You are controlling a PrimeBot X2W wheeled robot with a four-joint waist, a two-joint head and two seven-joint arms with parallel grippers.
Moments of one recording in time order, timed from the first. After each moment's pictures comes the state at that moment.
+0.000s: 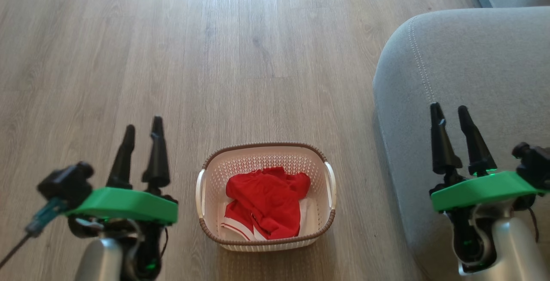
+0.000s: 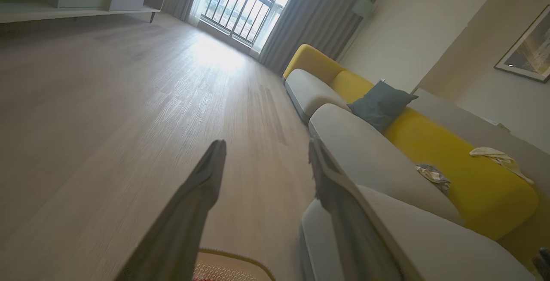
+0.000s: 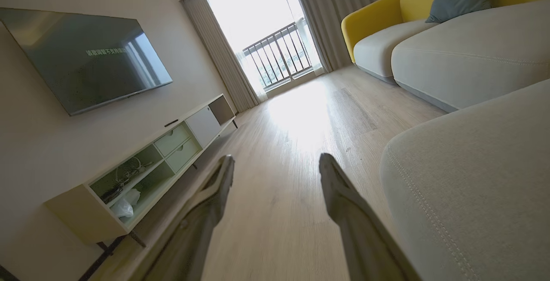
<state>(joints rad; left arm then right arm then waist) -0.06 0.04 -0.09 -0.06 -0.63 0.09 -0.11 -0.09 -0.06 -0.01 0.03 0.55 0.13 -0.10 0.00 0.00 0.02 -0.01</state>
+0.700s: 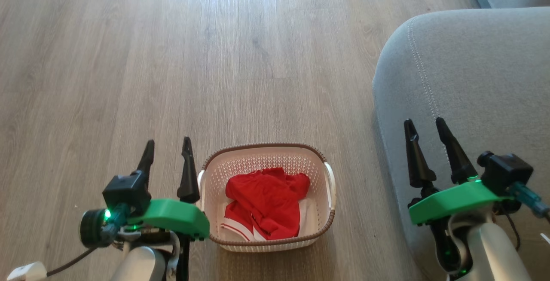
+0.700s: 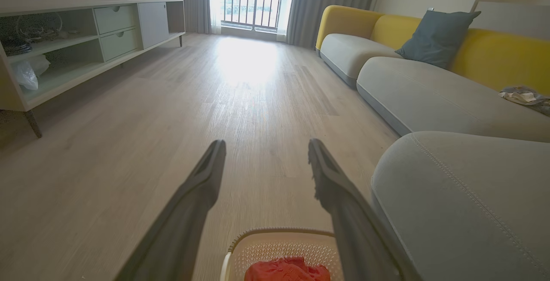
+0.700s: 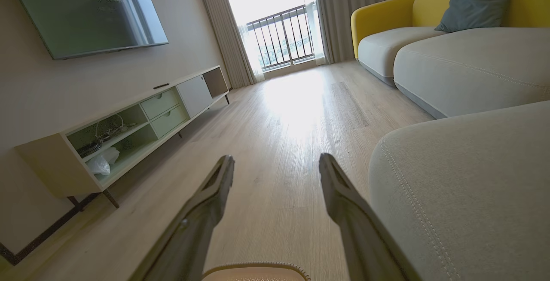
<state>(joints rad) -0.07 0.17 -0.36 -0.01 -0.40 0.39 -0.17 -0.09 -0.06 0.05 0.11 0.38 0.13 -0.16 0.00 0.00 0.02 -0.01</state>
